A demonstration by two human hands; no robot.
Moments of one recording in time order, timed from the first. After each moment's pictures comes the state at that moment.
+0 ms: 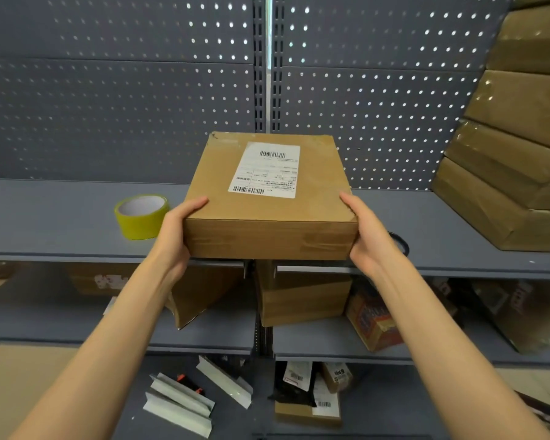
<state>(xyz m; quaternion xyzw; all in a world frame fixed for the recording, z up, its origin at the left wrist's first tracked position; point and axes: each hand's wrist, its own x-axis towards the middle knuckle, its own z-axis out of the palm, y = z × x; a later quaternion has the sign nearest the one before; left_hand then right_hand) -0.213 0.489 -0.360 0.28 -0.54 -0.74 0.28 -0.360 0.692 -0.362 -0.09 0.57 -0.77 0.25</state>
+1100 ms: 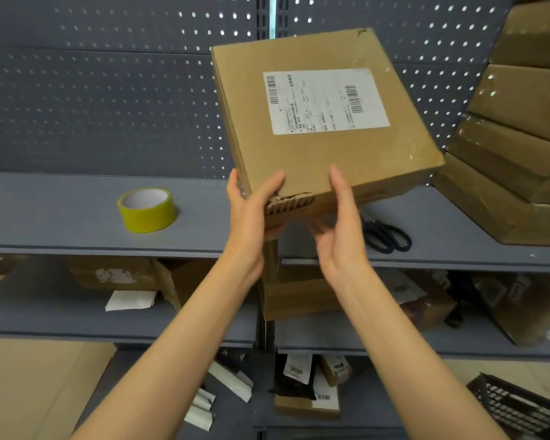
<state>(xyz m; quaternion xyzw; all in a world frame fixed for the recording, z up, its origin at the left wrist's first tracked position) -0.233 0.577 -0.337 0.18 -0.54 -0.77 0.30 -0.306 0.656 -0.358 -0.10 0.43 -0.88 0.17</state>
